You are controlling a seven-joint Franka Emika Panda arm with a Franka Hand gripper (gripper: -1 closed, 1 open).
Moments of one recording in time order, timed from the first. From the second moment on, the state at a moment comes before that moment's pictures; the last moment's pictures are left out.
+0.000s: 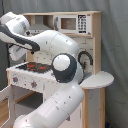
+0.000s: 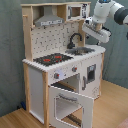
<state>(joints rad) -0.72 0.86 2.26 -1.83 -1.09 1.09 0.57</state>
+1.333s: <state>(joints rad) -0.45 0.57 2.18 -1.83 -1.09 1.13 0.60</state>
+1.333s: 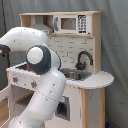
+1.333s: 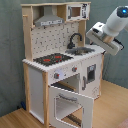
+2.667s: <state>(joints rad) -0.25 0.31 1.94 -1.83 -1.09 1.30 0.50</state>
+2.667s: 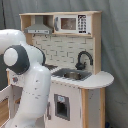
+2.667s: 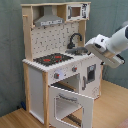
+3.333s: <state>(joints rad) -0.19 0.18 1.84 -1.89 -1.09 1.41 0.46</state>
